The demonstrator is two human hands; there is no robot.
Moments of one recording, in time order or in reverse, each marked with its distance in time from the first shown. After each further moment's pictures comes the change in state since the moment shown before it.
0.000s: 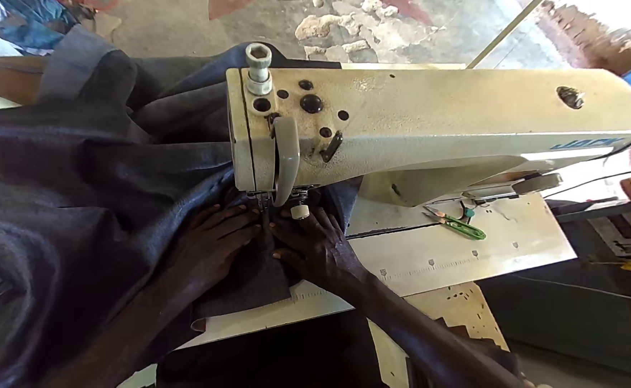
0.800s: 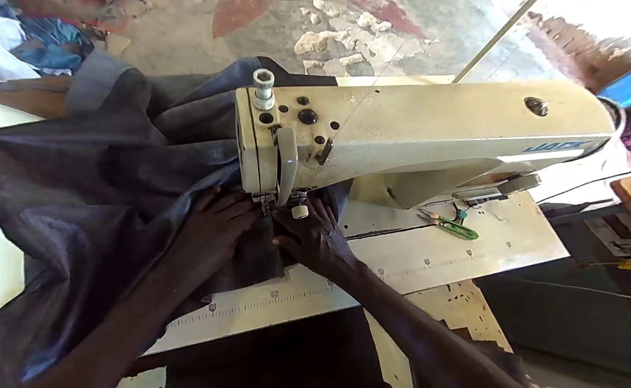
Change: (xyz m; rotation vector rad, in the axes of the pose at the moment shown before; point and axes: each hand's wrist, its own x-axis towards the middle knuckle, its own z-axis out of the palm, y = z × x) left_hand 0.026 -0.005 -0.020 0.130 -0.119 -0.040; right_hand 0.016 0.006 0.006 0.015 0.069 0.053
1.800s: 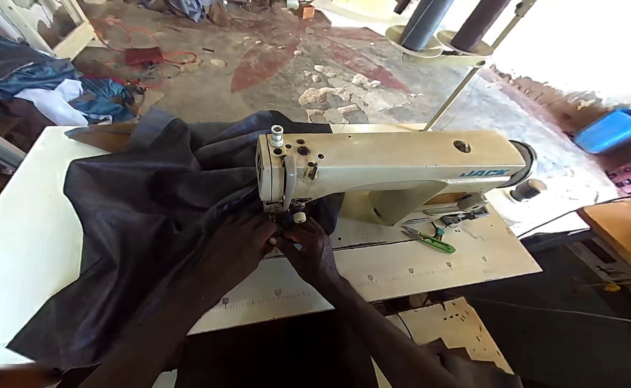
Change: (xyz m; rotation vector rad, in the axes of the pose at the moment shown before) left_hand 0.005 0.051 -0.041 -0.061 0.065 -0.066; right_hand 0.003 -0.038 -0.007 0.302 0.347 0.023
